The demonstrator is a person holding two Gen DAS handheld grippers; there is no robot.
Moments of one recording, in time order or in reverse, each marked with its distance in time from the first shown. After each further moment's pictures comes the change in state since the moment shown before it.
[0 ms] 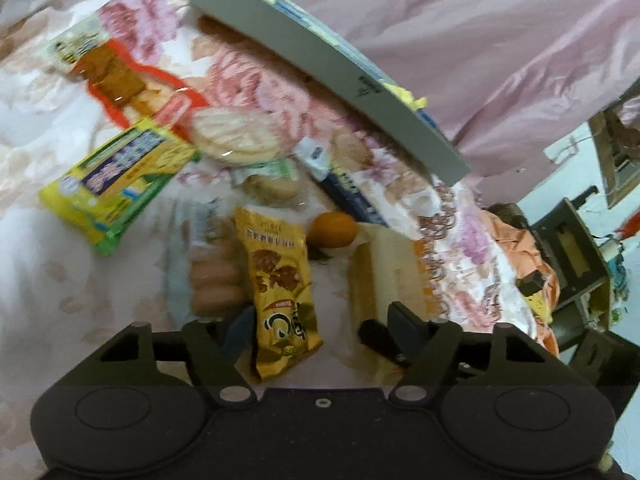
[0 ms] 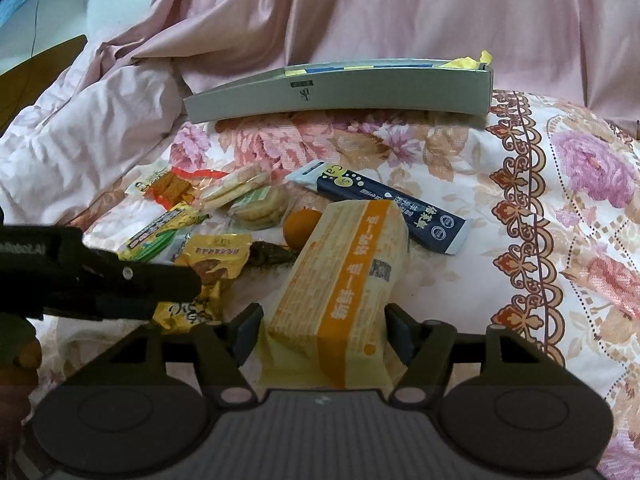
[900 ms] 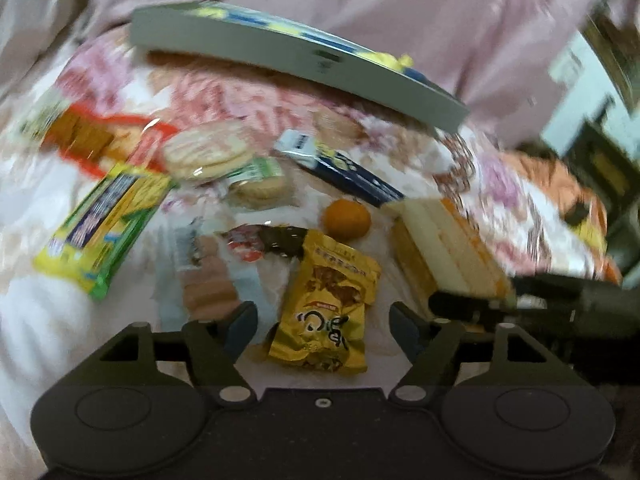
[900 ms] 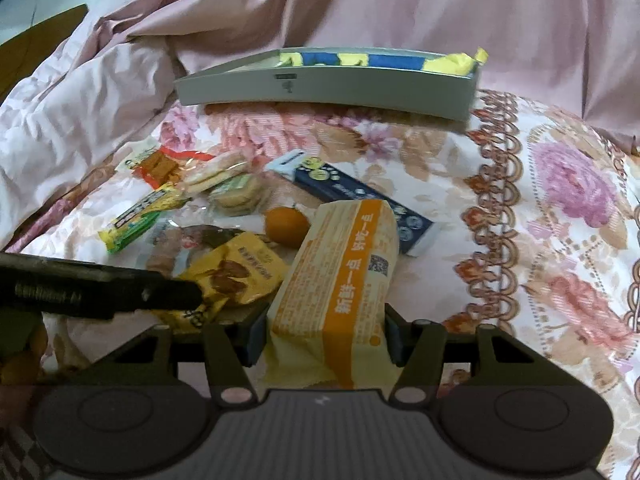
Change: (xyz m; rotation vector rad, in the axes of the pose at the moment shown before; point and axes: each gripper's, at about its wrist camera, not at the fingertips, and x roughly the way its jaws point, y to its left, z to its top) left arm 0.022 -0.032 -0.010 0.313 0.036 0.171; right arm -0.013 -0.023 0.017 -0.054 0.094 -0.029
